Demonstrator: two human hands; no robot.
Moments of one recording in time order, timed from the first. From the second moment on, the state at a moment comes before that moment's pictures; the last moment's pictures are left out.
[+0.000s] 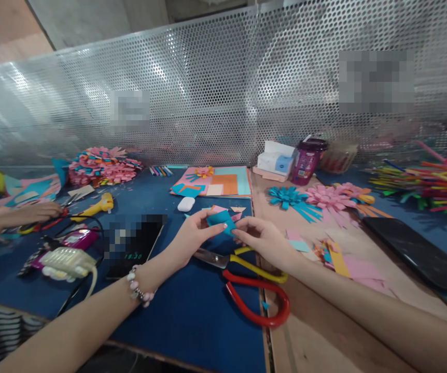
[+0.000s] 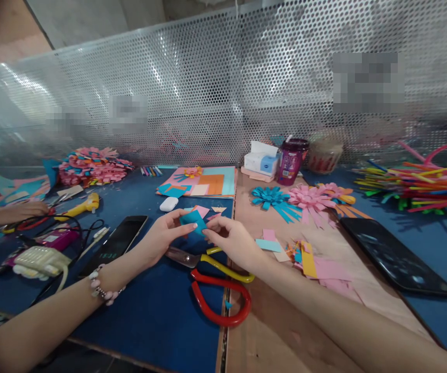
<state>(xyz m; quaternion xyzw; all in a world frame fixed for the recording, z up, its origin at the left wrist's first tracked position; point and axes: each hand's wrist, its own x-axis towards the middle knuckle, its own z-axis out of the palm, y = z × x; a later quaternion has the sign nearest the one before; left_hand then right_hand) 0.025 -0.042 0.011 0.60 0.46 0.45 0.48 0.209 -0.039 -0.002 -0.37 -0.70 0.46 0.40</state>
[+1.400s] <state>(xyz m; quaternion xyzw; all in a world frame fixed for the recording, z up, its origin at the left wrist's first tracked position) 0.023 -0.042 0.009 0.65 0.46 0.44 0.41 0.198 -0.048 -0.008 -0.43 -0.56 0.53 0.47</state>
